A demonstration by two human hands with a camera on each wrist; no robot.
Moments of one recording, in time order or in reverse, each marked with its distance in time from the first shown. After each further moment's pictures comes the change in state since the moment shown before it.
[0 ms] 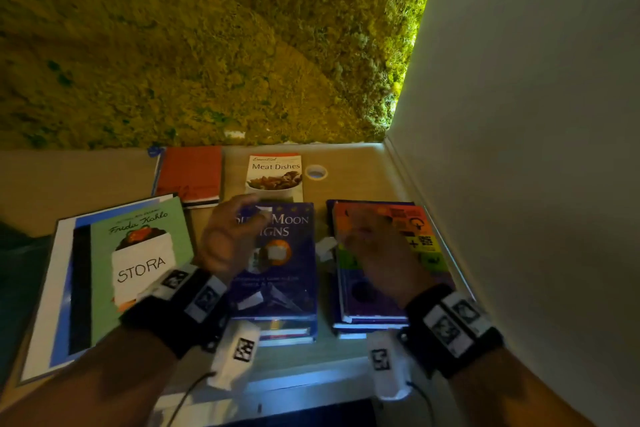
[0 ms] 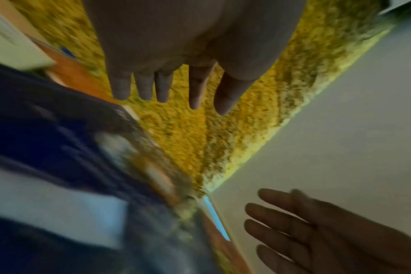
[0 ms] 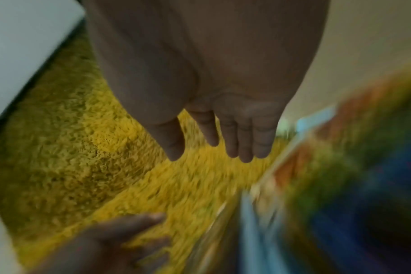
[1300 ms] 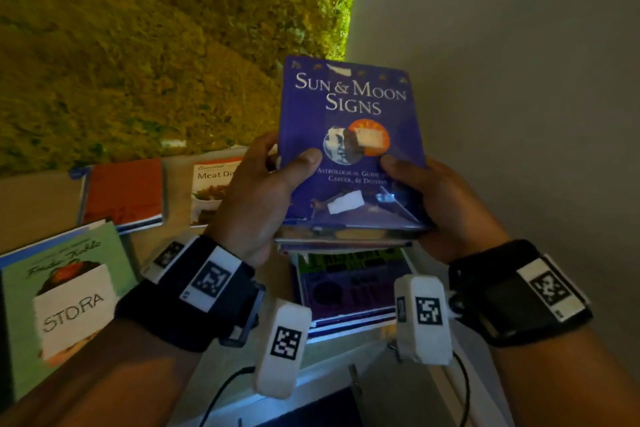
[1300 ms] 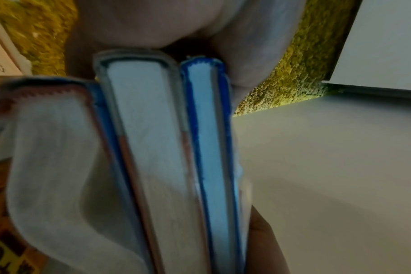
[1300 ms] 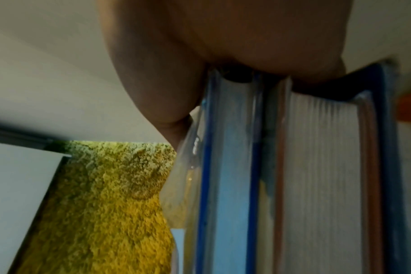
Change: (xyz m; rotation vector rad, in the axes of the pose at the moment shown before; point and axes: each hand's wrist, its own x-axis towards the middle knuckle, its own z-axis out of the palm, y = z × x) left_hand -0.043 0.071 0.126 -0.039 -0.294 0.255; right_hand -0.025 -0.061 -0.105 0.567 0.210 -0.001
